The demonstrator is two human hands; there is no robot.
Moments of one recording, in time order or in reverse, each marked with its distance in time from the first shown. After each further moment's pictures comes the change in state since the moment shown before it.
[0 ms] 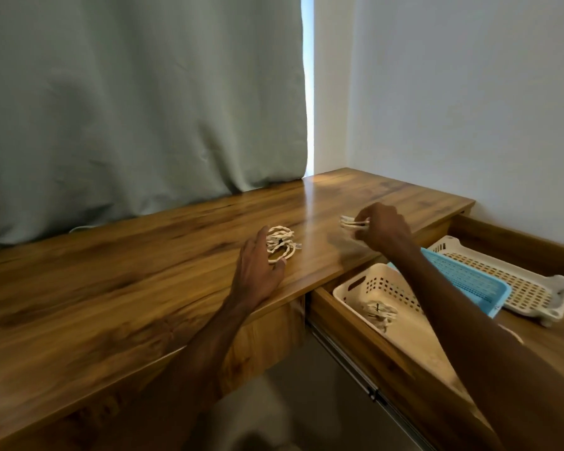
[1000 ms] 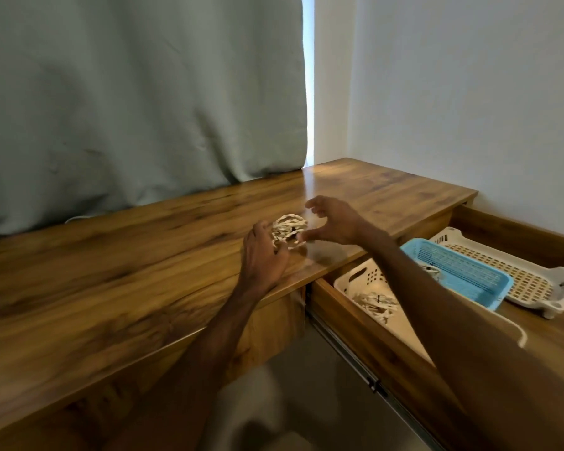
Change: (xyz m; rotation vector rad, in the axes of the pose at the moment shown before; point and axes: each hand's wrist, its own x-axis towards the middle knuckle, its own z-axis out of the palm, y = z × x) left_hand 0.005 0.019 0.010 -0.104 0.069 -0.094; right_hand 0.008 -0.050 0.031 0.187 -0.319 -0.295
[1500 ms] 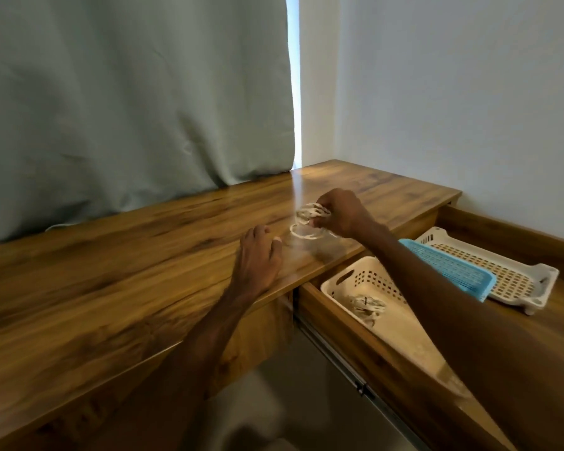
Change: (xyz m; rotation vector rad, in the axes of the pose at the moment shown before) left_hand 0.005 0.004 0.010 0.080 -0.029 0.143; right_hand 0.008 0.023 -0.024 -0.151 0.194 0.034
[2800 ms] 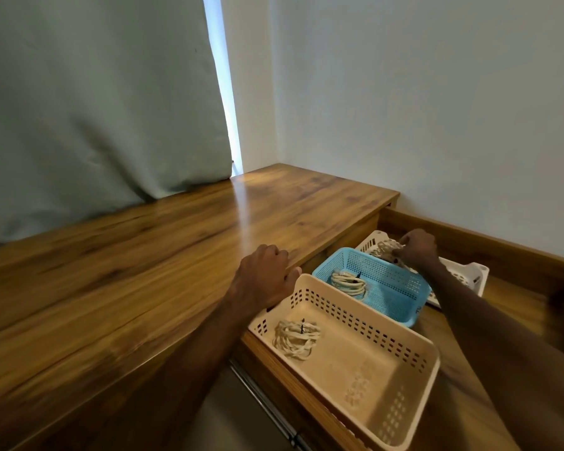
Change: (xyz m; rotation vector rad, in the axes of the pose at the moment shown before) left_hand 0.037 0.089 0.113 0.493 -0.297 0.438; right_hand -0.058 0.322 -0.031 0.046 0.196 0.778
